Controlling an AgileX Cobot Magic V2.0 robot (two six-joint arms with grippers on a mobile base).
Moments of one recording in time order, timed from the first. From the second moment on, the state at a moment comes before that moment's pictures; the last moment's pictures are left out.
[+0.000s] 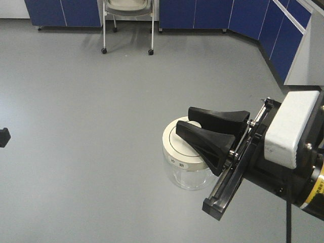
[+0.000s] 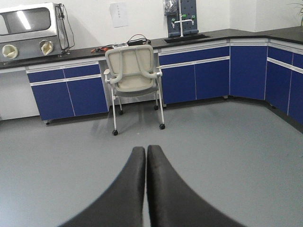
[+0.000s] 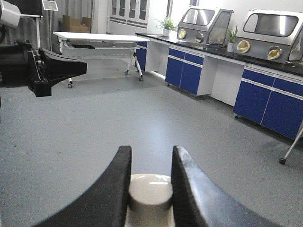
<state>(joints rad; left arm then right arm) -0.03 0.89 -0.44 0.06 -0.36 0.06 0.60 0.98 -0.56 -0.79 -0.47 0.60</state>
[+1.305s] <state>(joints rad) -0.03 0.89 -0.44 0.06 -0.36 0.06 0.60 0.98 -0.56 -0.79 -0.47 0.60</state>
